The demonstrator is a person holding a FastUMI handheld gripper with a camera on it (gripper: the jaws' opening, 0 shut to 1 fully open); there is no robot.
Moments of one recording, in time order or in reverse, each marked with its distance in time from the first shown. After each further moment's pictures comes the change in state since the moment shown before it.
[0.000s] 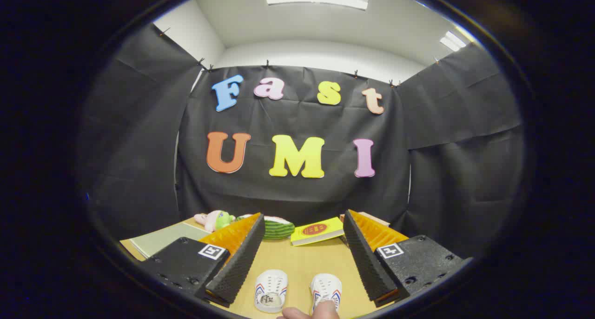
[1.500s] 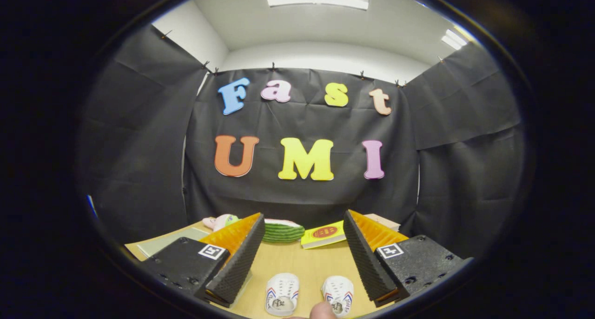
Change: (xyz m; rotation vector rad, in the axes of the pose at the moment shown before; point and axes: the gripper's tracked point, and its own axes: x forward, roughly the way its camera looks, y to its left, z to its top) arm 0.008 0.020 0.001 0.020 -0.009 0.044
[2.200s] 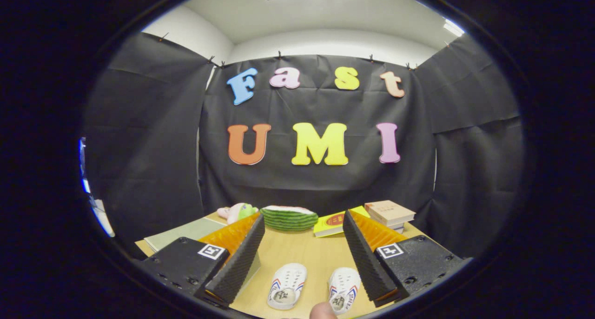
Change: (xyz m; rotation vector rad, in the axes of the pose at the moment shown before) arm 0.003 -0.001 -0.020 0.052 0.118 0.168
